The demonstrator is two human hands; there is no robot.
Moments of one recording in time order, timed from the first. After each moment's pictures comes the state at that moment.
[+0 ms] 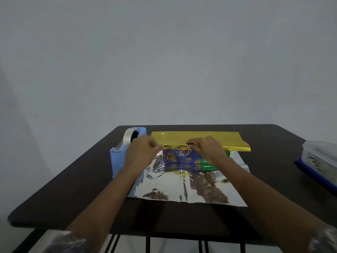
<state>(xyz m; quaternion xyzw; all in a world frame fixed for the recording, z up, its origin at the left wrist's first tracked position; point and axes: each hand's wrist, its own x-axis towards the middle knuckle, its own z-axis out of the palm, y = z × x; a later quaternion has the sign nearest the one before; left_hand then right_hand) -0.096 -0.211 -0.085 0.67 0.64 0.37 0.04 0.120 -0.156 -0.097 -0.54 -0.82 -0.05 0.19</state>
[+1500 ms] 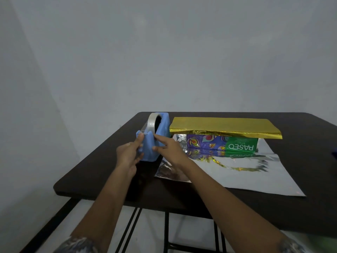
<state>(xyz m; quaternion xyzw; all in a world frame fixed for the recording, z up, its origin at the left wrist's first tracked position) -0.169 -0.242 -0.121 0.25 0.57 0.69 0.38 -0.049 -0.194 -0.141 -0.39 -0.76 0.39 0.36</state>
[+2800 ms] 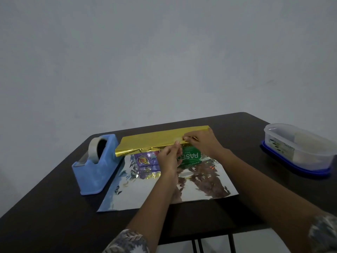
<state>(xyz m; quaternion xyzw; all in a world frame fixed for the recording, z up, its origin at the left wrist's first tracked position) 0.070 -0.197 -0.126 0.38 0.49 0.62 0.48 0.200 -0.147 -0.108 -0.55 -0.77 0.06 0.31</state>
